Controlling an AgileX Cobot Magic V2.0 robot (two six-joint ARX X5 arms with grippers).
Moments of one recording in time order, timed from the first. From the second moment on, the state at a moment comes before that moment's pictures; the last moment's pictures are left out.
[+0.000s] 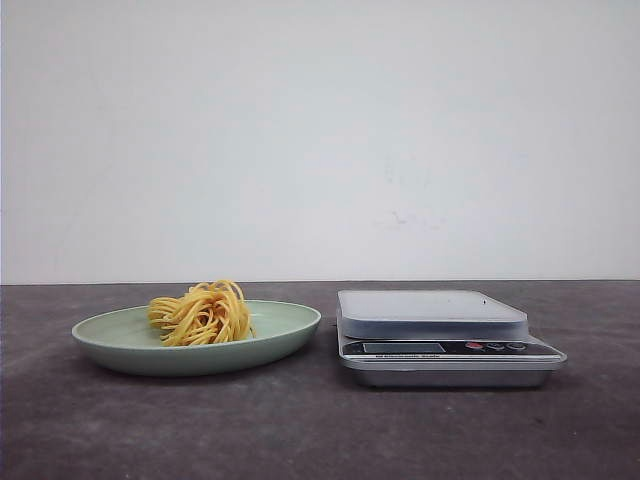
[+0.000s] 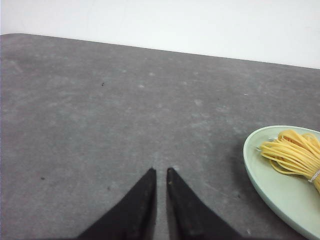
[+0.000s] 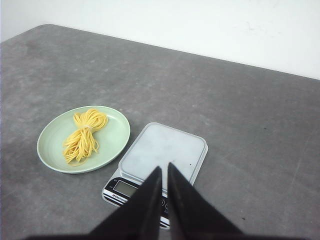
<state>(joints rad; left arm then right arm) -0.04 0.01 0.03 -0.18 -0.04 -0.11 1.25 0.53 0.98 -0.93 0.73 0.41</state>
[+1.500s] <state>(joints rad) -0.04 0.01 0.03 -0.18 -0.04 -0.11 0.00 0.05 0.07 -0.16 0.03 0.01</state>
